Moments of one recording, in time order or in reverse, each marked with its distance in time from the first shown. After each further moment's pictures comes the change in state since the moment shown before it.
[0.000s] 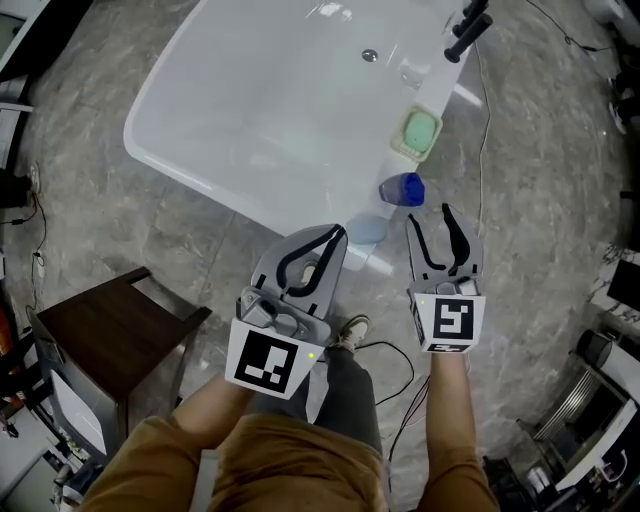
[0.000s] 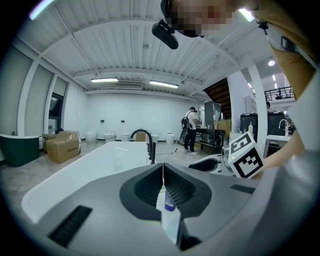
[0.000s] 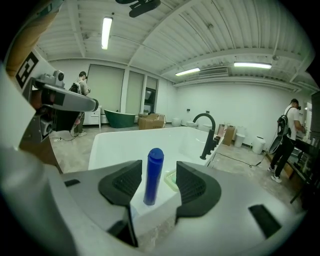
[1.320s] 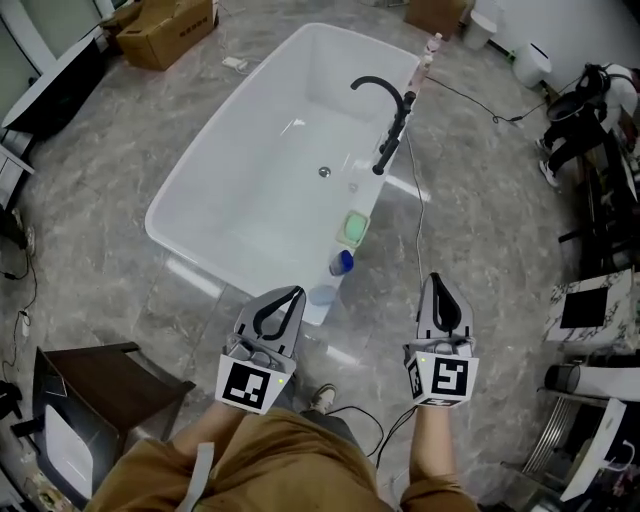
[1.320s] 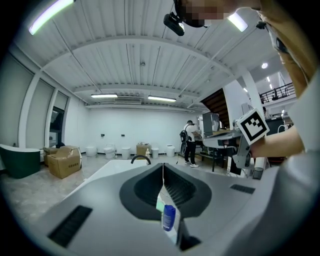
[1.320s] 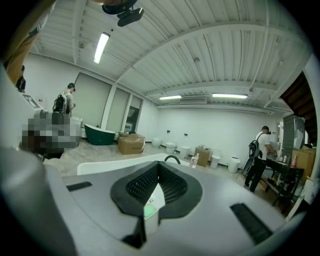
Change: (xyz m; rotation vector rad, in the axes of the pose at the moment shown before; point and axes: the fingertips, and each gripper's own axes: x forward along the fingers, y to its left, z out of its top) left arm -0.091 -0.018 0.157 -0.025 -0.178 0.039; right arm -0.191 -0.066 0.210 -0.005 -0.212 -0.261
